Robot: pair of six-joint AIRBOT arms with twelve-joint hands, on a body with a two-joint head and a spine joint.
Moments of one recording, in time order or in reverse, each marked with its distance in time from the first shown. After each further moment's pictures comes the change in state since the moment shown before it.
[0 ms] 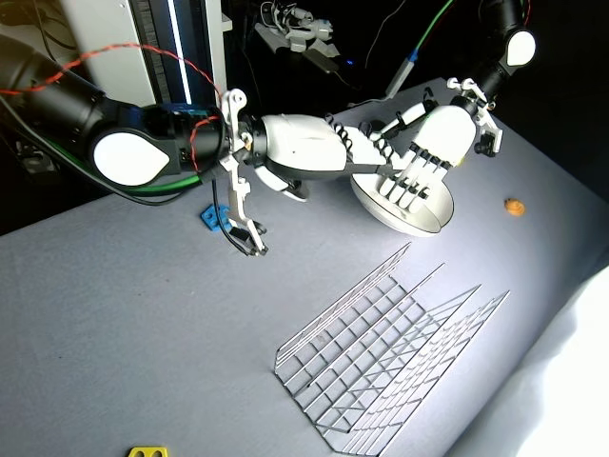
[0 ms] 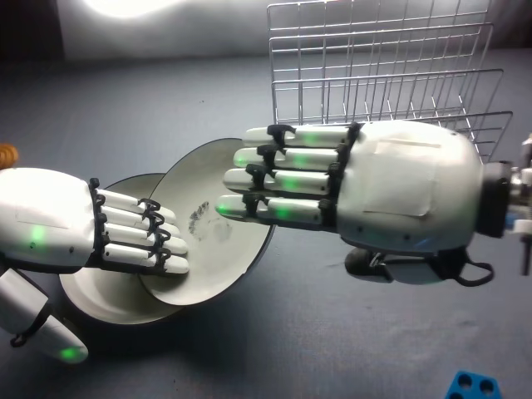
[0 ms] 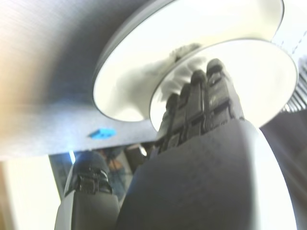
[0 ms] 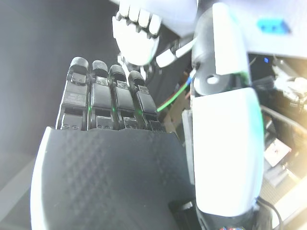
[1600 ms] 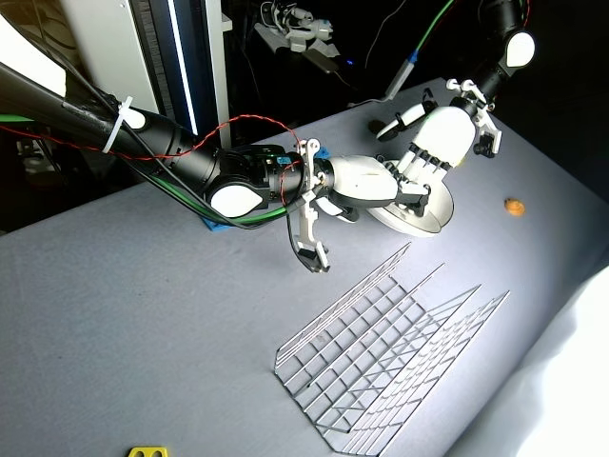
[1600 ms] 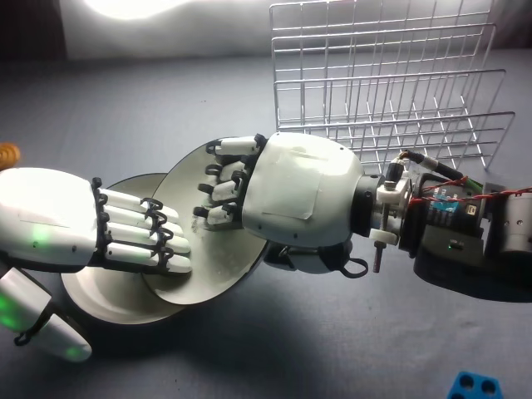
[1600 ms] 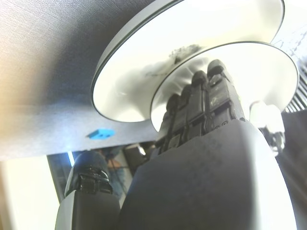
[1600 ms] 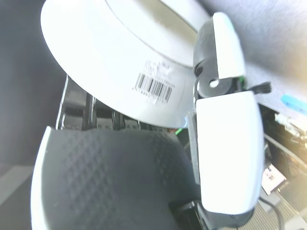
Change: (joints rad) left arm 0.000 -0.012 0.011 -0.002 -0.002 -0.003; right arm 0.001 -0.345 0.278 0.165 0.019 -0.249
